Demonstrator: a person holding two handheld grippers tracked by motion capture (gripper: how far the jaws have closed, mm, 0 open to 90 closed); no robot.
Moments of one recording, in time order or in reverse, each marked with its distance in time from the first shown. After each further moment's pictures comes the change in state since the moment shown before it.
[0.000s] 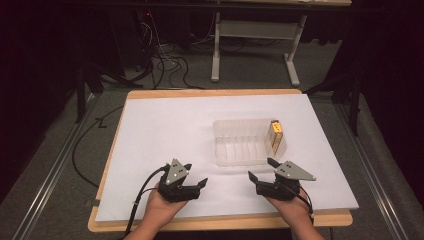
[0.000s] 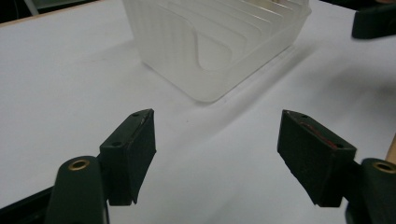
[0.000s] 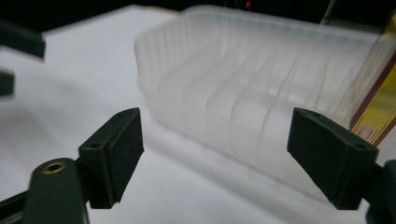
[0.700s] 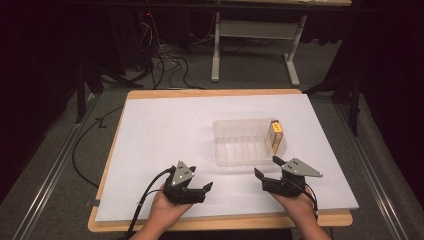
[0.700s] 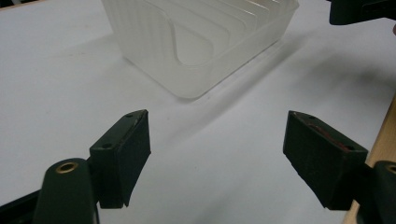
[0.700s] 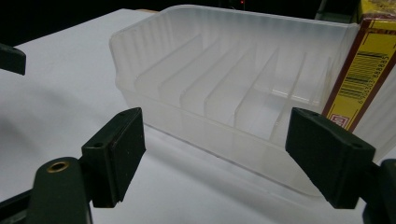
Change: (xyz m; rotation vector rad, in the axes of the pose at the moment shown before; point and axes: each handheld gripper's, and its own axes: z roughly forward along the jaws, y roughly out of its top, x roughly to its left) left arm -0.007 0.000 0.004 0.011 -0.021 -0.010; right arm -0.021 -0.002 -0.002 -0.027 -0.001 0.061
